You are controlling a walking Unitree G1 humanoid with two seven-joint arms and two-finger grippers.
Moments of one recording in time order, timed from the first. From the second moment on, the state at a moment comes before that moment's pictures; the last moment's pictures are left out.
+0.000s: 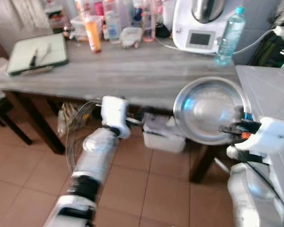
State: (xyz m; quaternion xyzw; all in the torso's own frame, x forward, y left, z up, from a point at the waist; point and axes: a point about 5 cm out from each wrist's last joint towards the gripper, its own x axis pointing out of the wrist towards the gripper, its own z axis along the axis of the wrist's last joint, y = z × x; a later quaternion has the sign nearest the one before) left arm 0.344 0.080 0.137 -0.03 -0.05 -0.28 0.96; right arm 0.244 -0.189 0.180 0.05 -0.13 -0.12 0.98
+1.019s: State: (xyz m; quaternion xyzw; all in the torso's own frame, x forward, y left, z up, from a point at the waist) left arm 0.349 0.109 0.140 -0.01 -0.05 -0.28 0.96; right arm 0.246 -0.178 0.183 0.07 -0.14 -0.10 0.98
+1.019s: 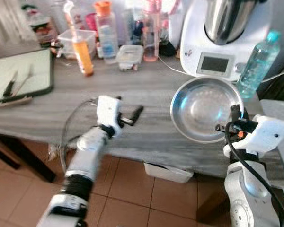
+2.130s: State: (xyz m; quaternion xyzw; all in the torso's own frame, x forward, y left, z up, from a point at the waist) left arm 0.345 0.132 0.137 0.05 0.07 -0.47 0.88; right arm 0.279 -0.175 0.134 0.25 -0.02 -0.10 0.96
